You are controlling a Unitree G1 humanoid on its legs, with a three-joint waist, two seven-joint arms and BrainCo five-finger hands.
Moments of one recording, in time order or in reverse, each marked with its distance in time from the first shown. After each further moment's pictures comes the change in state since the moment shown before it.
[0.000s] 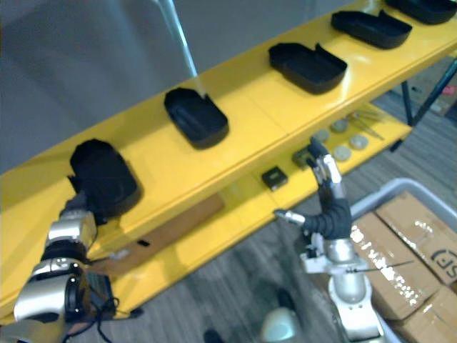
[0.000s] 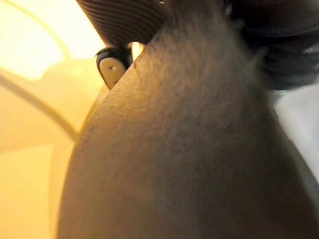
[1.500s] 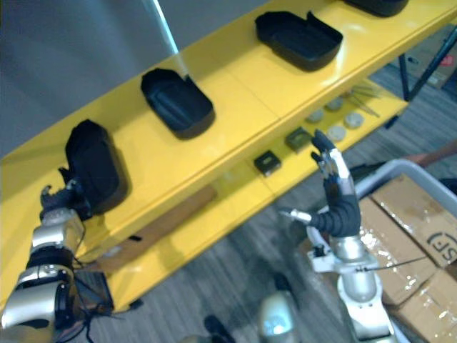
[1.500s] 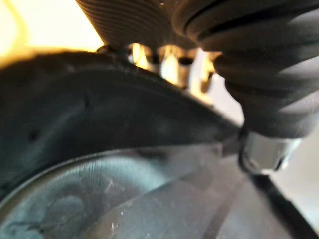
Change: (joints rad) left arm 0.062 0.052 0.034 -0.017 -0.178 -0.196 0.155; right arm -0.005 -0.038 -0.018 -0.027 0.010 -0.001 0.019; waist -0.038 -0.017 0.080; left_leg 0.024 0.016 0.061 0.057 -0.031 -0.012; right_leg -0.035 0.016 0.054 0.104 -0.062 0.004
